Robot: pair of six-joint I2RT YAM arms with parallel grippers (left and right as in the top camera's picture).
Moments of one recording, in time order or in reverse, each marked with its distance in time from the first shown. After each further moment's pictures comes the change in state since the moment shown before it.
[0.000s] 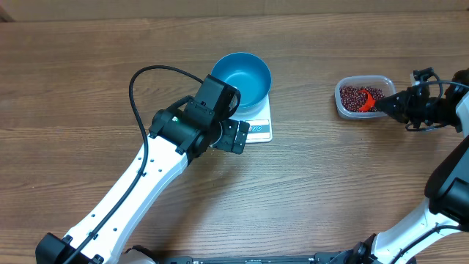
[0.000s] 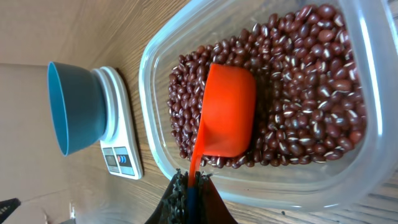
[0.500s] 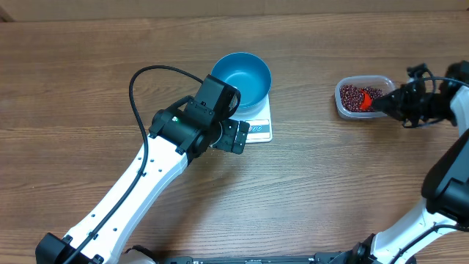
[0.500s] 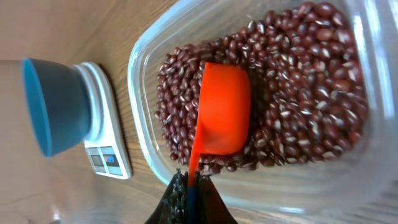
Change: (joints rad) left arm 0.000 0.000 0.000 0.000 0.000 0.000; right arm 0.032 -0.002 0.033 -0.027 0.083 0.023
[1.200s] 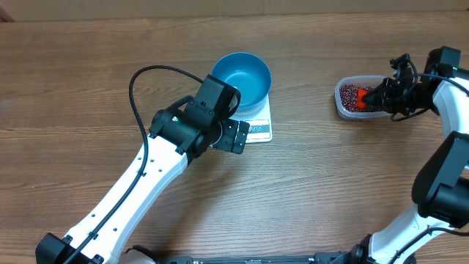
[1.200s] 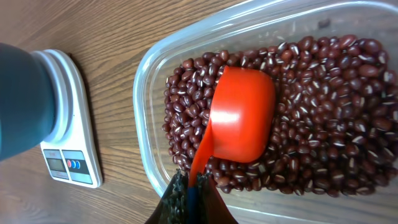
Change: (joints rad) left arm 0.000 0.000 0.000 0.000 0.000 0.000; right arm 0.138 -0.043 0.000 0.072 0.168 0.041
